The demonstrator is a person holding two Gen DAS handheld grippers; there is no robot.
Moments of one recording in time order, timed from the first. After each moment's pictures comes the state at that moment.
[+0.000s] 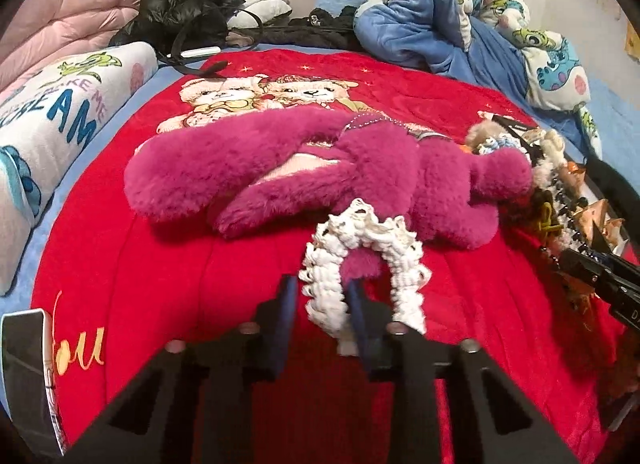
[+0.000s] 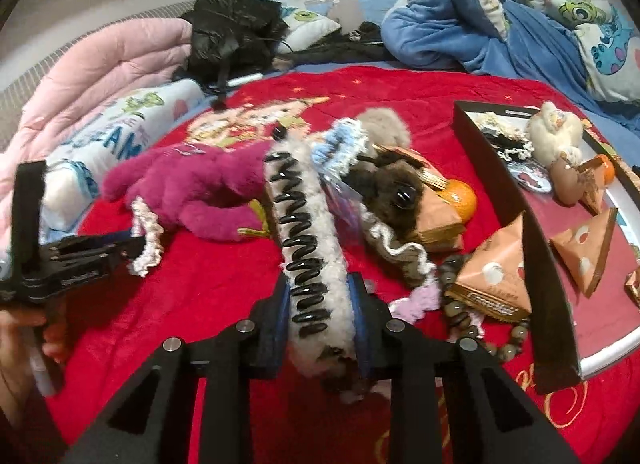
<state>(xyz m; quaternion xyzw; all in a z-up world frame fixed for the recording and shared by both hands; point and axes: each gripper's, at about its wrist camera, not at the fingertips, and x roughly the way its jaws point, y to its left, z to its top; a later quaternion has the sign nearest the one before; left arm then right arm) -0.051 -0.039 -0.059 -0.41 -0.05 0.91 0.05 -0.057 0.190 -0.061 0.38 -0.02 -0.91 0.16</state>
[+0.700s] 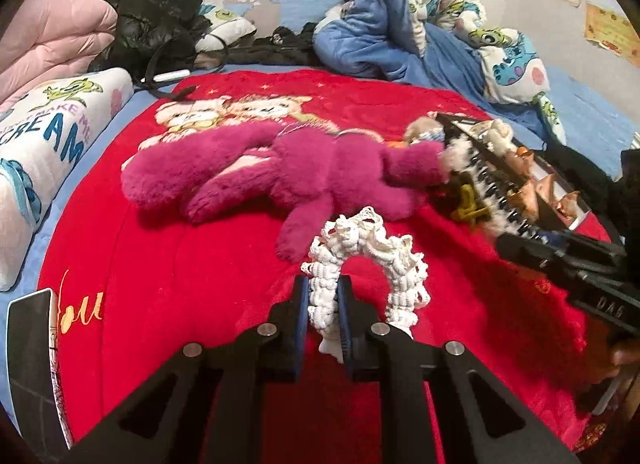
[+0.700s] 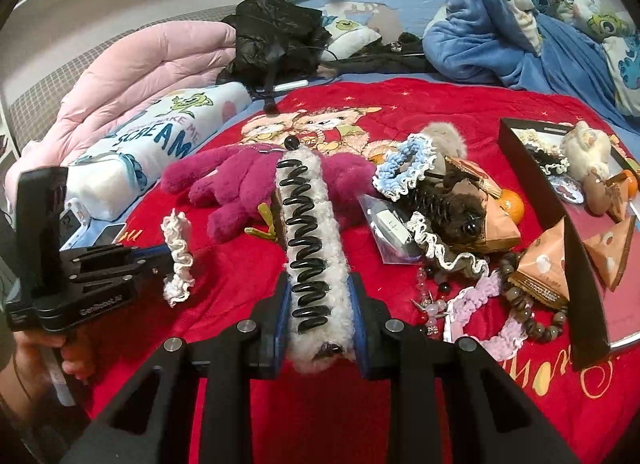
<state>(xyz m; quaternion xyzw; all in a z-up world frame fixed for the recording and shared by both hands) 0.004 -0.015 -0.034 -0.38 -0.04 0.92 0.11 -0.026 0.161 -0.049 0.35 -0.02 -0.91 0.22</state>
